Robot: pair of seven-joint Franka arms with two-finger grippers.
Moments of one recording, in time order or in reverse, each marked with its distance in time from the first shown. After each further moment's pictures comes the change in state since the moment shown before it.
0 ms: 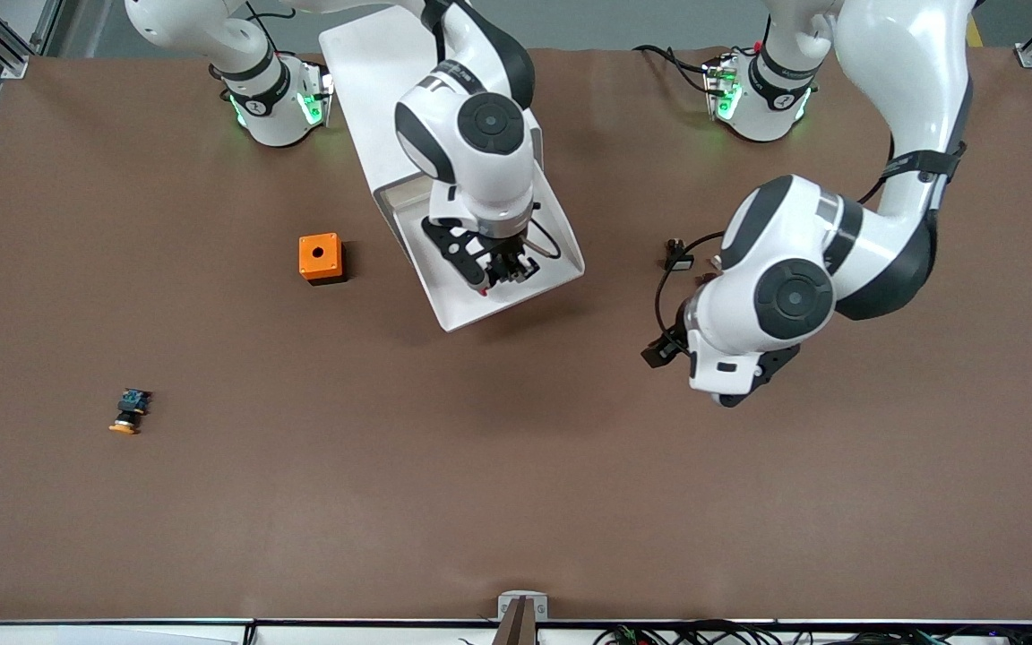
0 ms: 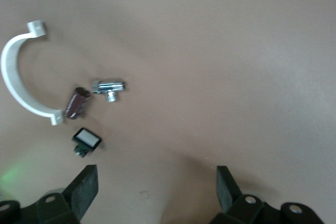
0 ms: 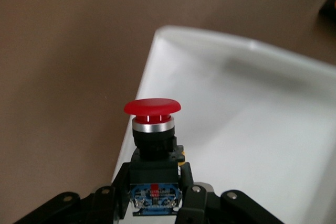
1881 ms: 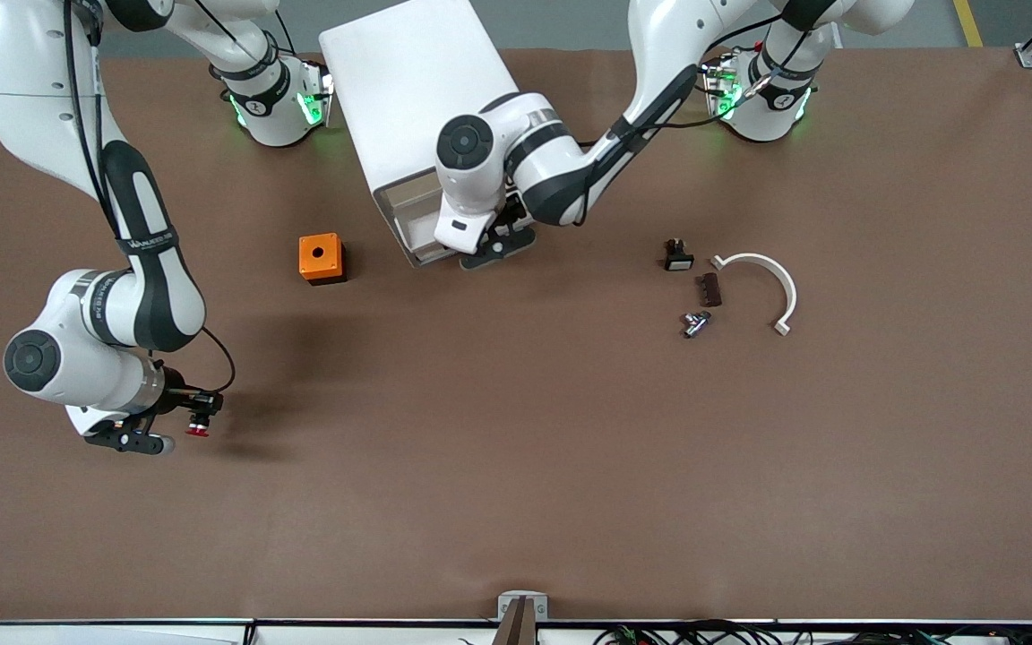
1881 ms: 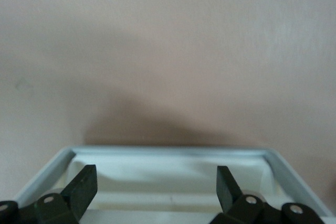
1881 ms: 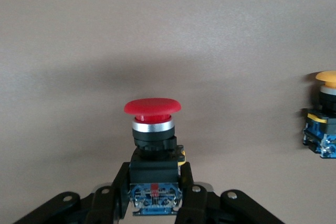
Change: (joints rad) left arm -0.513 0.133 -0.053 -0.102 0.058 0.321 -0.317; right arm -0.810 0.119 -0.007 -0.249 0.062 0.298 -1.518
